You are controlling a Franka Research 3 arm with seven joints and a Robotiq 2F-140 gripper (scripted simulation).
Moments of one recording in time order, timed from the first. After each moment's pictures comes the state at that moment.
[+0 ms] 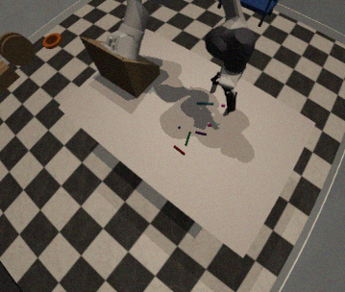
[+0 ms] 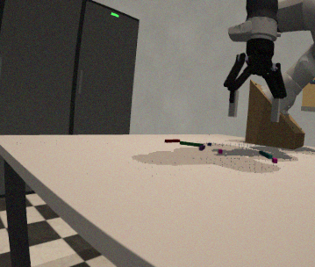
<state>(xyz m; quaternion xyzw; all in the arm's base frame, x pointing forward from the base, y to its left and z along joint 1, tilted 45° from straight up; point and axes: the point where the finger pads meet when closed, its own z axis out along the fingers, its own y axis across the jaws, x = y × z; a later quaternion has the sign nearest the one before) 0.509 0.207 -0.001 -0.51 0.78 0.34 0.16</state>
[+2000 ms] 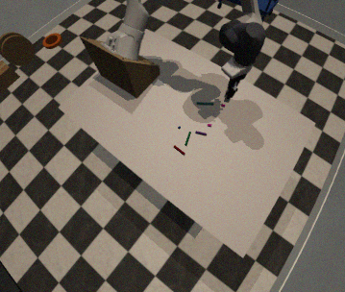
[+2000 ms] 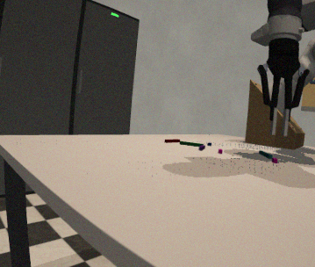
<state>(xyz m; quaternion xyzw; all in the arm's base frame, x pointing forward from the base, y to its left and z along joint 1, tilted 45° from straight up) 0.515 0.266 0.042 -0.27 0.89 0.38 0.06</state>
